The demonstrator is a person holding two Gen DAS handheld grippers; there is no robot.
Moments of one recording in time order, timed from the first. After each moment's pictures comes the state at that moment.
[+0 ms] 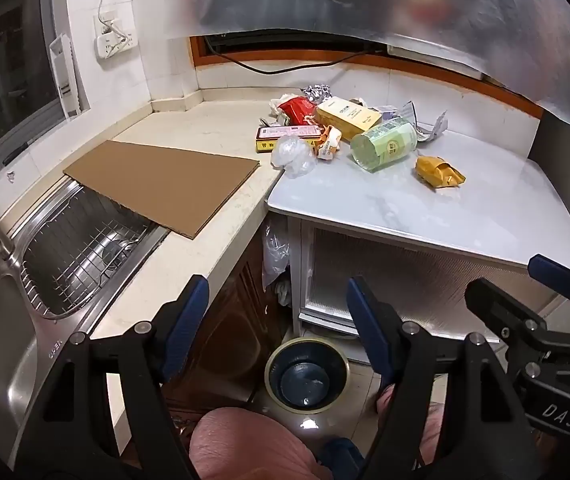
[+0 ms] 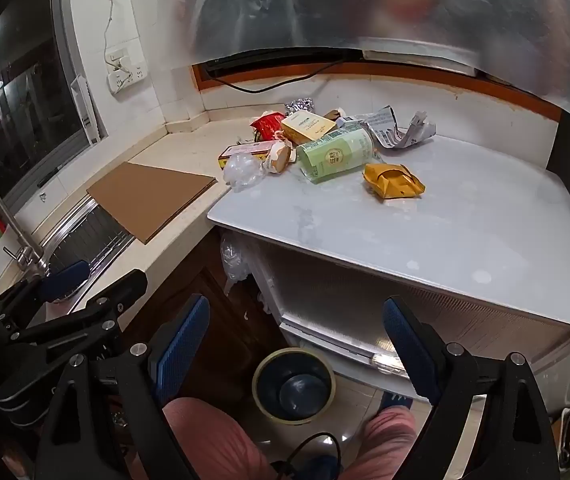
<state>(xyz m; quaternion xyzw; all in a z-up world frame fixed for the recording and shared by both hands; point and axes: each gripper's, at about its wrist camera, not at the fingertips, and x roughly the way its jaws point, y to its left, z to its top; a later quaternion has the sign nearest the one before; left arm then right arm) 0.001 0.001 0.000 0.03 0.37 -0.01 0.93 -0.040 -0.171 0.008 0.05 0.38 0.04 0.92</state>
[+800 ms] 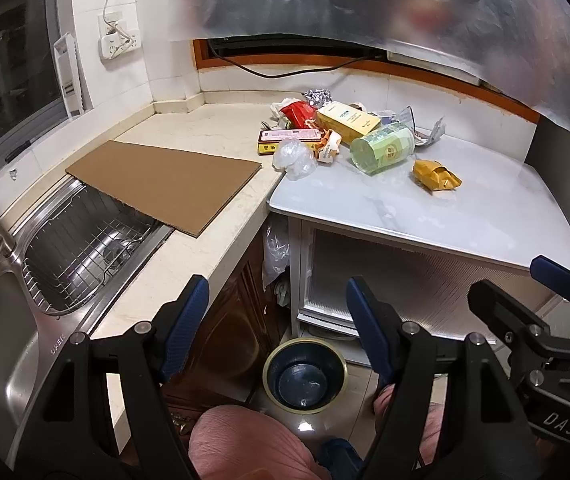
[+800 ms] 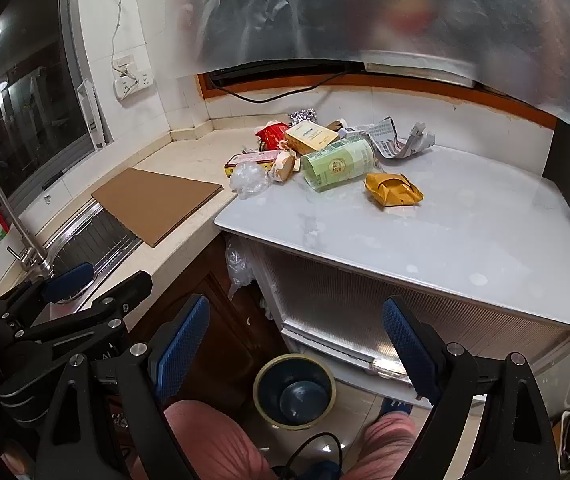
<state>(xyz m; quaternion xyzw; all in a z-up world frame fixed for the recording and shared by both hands) -0.014 0.004 0.007 0.03 0.36 -0.01 0.93 -0.058 -0.170 0.012 0.04 0.36 0.04 0.93</state>
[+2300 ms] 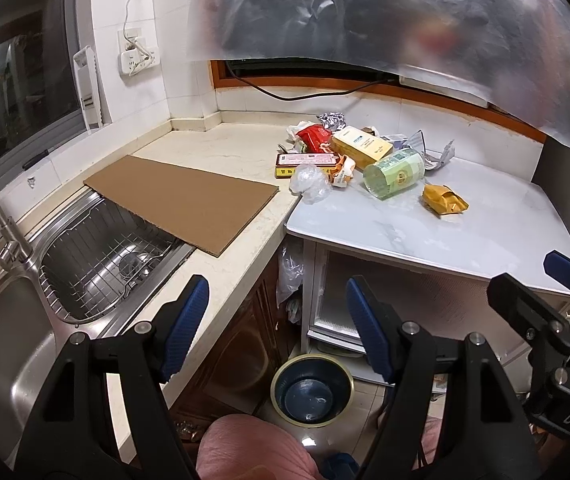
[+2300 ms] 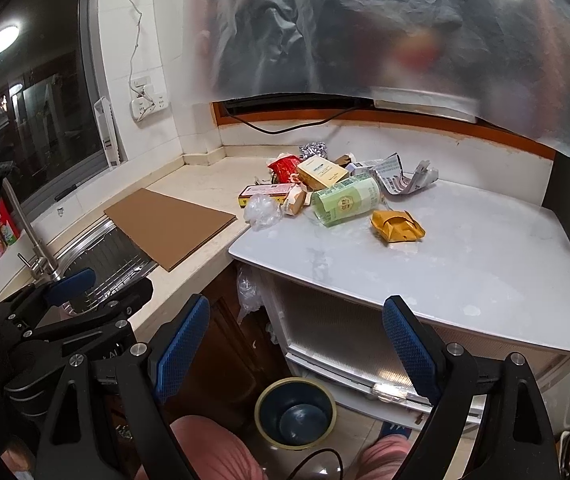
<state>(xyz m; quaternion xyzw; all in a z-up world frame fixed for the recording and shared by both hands) -0.032 0.011 0.031 0.03 0.32 0.01 0.95 -0.079 -0.165 0.046 0.03 0.31 0.05 0.95</state>
